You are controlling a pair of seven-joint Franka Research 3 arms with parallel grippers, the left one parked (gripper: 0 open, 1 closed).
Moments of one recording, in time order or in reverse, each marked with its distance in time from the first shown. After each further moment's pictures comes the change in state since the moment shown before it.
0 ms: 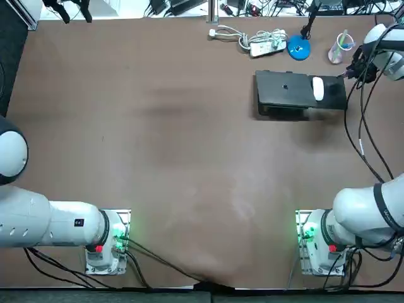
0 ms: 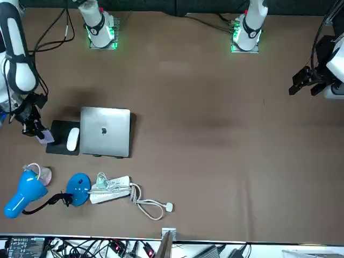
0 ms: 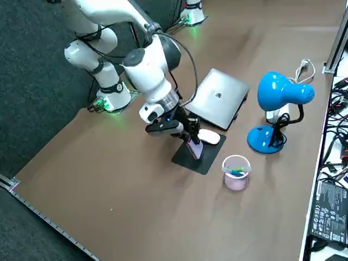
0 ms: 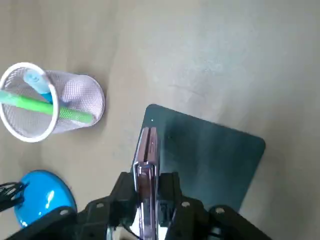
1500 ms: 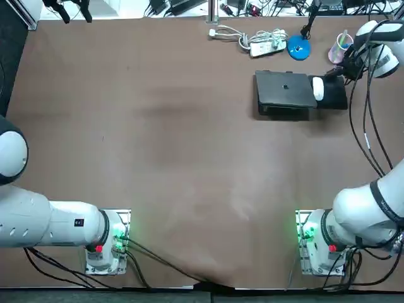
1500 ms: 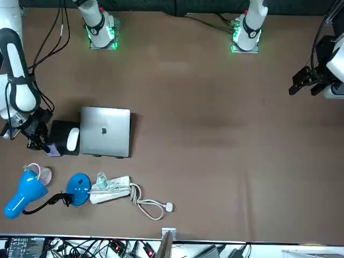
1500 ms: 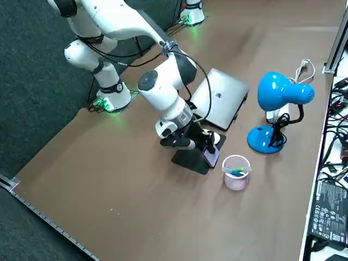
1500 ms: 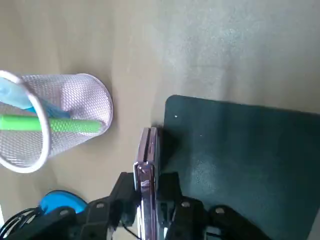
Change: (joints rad) arm 0.016 0.185 0.022 0.145 0.218 0.029 0.000
